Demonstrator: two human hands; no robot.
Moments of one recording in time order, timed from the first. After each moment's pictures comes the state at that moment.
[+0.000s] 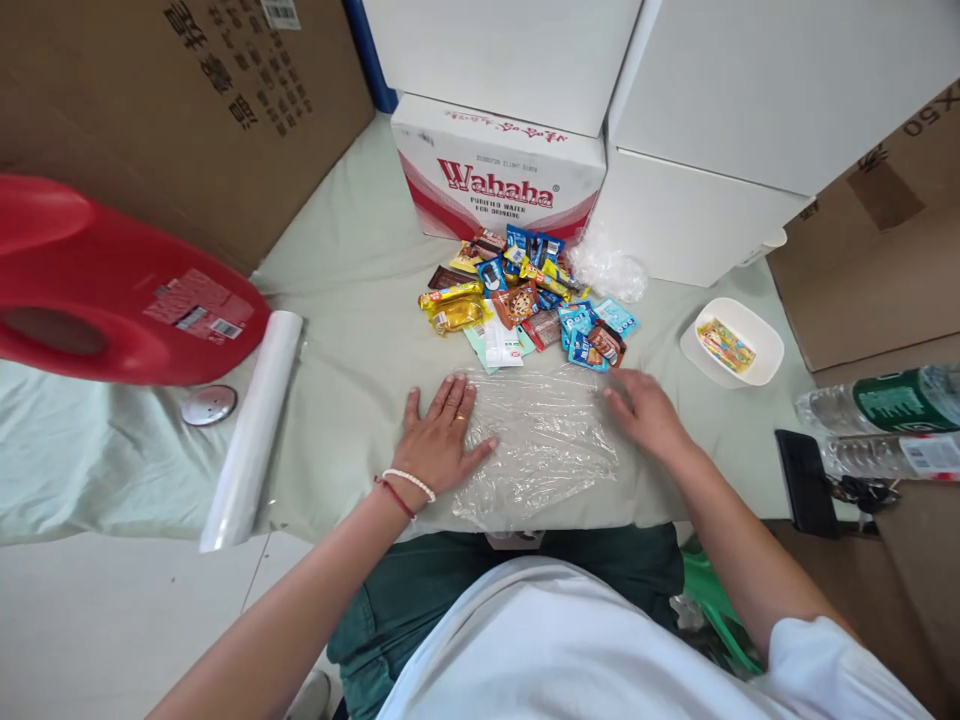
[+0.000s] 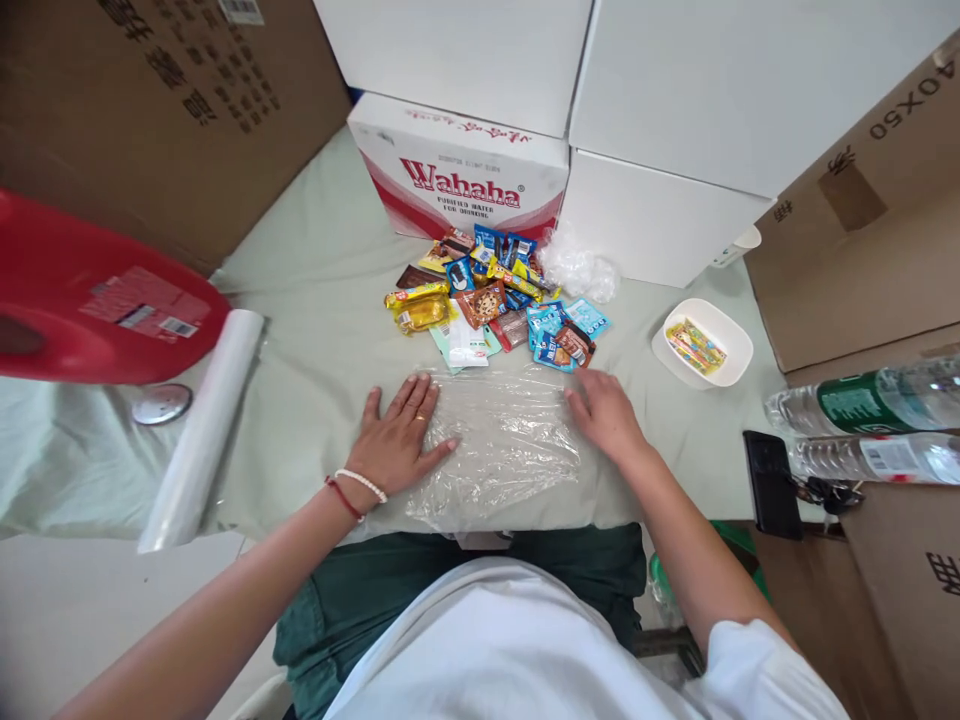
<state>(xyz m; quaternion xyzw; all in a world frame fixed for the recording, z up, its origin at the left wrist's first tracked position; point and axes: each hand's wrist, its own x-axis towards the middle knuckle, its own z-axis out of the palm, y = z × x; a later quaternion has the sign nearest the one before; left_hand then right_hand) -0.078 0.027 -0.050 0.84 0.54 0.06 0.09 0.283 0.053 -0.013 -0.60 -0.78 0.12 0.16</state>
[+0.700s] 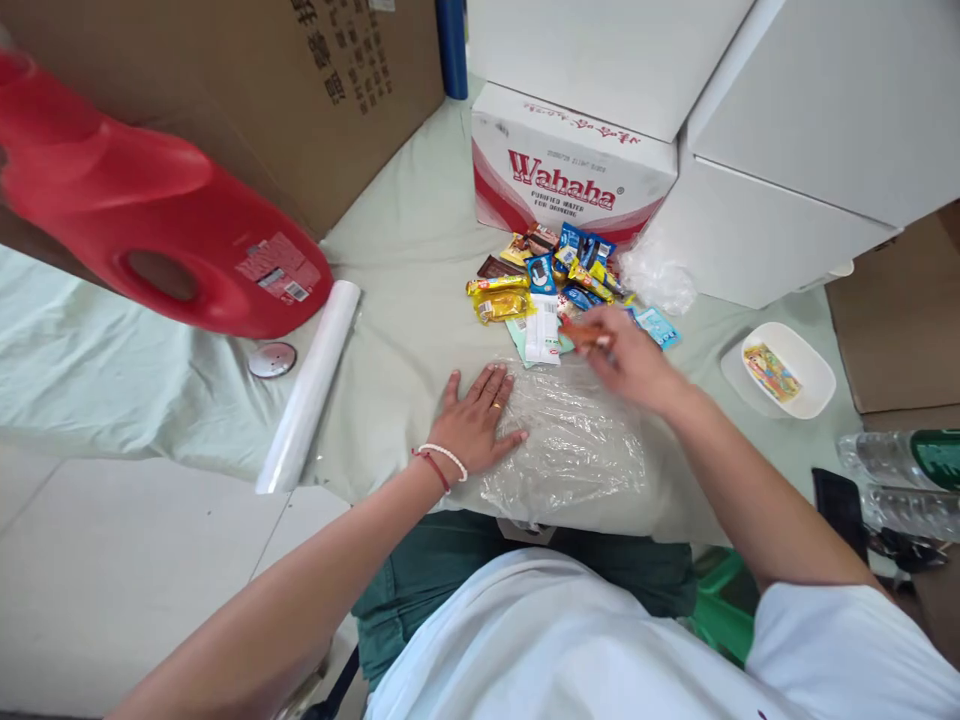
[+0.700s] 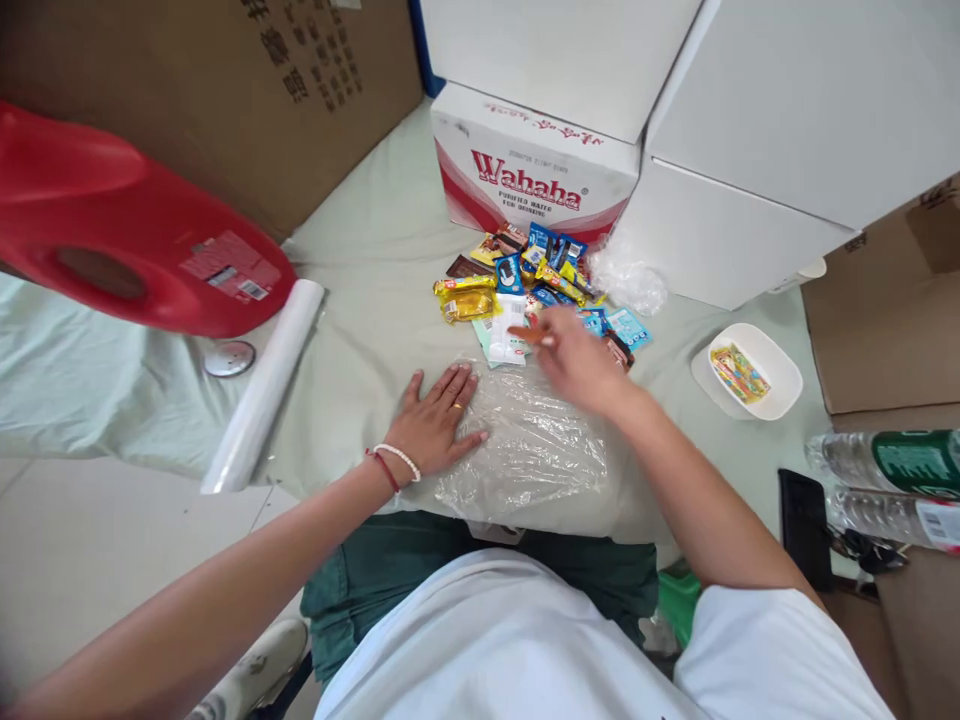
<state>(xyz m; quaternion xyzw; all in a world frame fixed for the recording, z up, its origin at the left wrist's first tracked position) -0.078 0.026 -0.048 0.84 0.54 0.06 0.11 0.189 0.135 0.049 -0.44 -0.87 0.15 0.18</state>
